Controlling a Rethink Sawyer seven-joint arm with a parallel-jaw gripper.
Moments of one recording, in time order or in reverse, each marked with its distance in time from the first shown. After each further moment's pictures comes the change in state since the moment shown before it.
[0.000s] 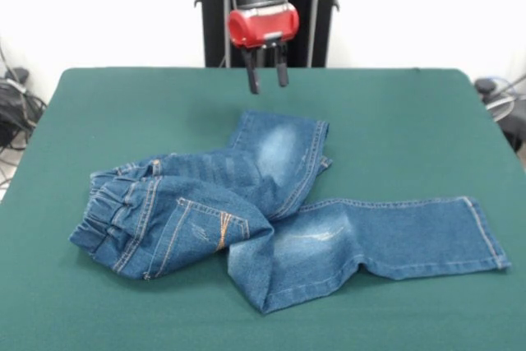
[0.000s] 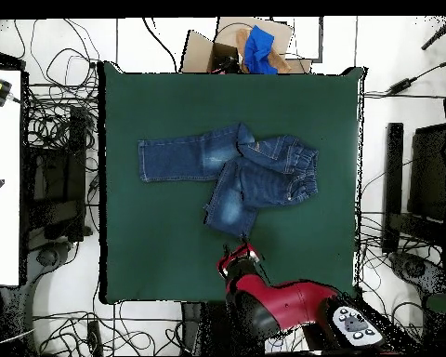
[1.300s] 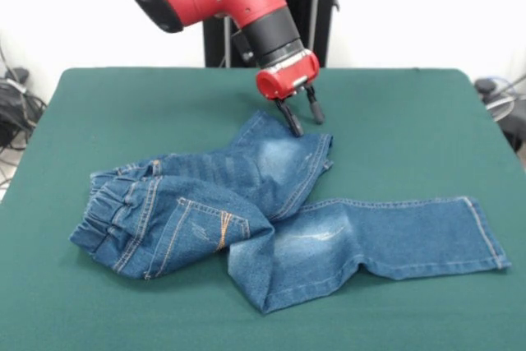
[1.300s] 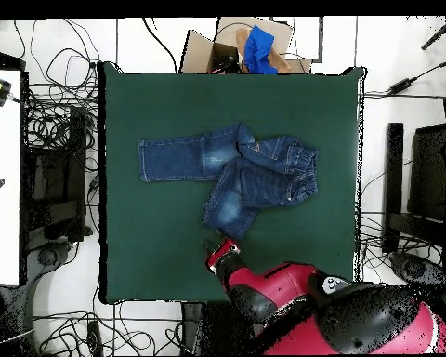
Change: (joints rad) arm -0.149 0.352 0.160 -0.170 -0.271 -0.076 0.000
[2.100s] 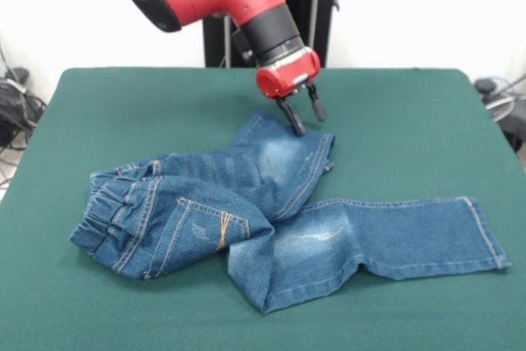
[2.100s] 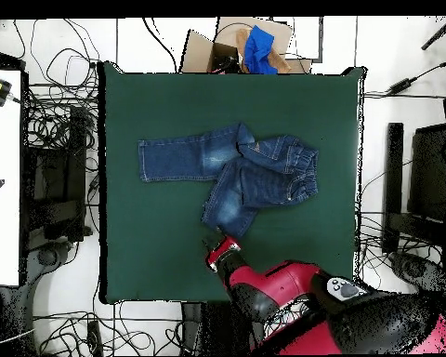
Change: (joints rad) arm -0.028 -0.051 0.051 0.029 0.005 0.024 0.000
